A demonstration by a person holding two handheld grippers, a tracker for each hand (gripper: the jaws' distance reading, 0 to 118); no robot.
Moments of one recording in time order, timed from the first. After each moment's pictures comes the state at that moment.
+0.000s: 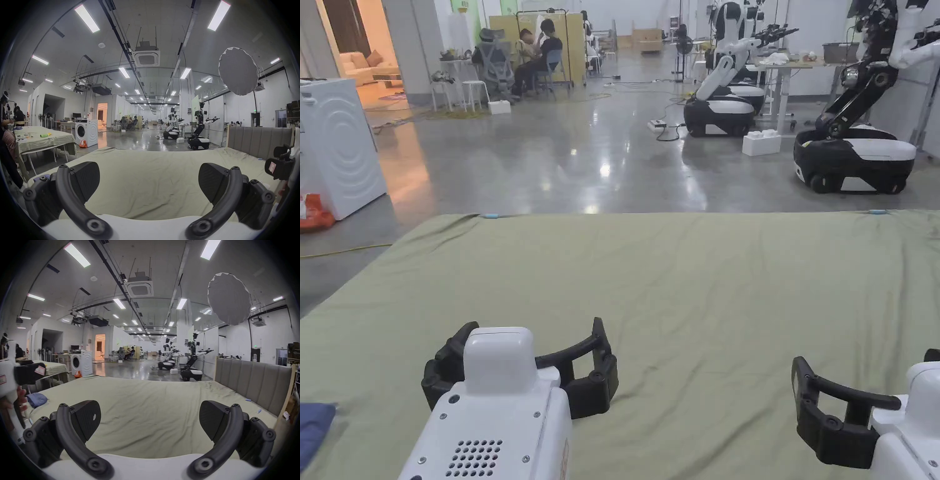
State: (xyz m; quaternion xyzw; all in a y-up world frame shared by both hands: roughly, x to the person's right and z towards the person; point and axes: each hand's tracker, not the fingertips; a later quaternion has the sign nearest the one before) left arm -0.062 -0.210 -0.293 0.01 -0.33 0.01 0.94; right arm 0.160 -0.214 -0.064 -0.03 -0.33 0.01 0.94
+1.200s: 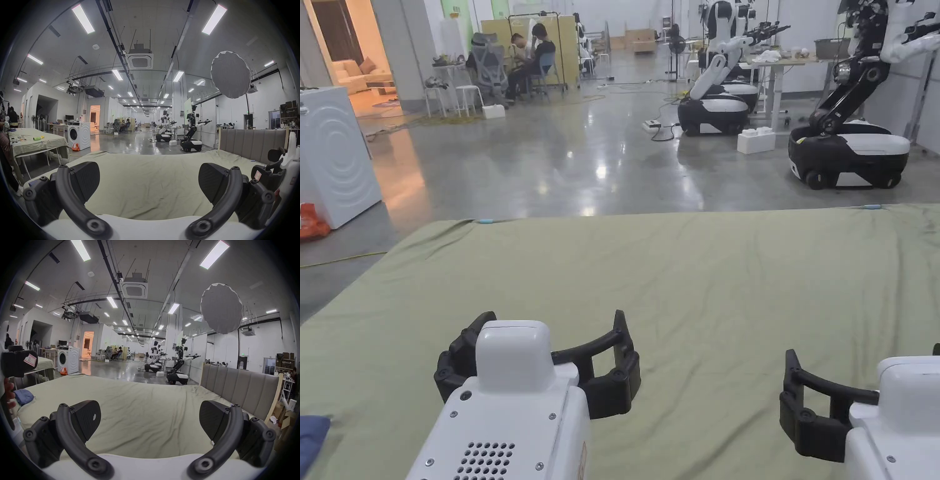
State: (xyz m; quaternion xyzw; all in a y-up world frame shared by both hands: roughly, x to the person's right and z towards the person) left arm -0.050 -0.194 -0.275 0.03 -0.37 0.01 0.93; right arm 0.142 -0.210 -0.080 -0.04 -0.40 0.05 0.91
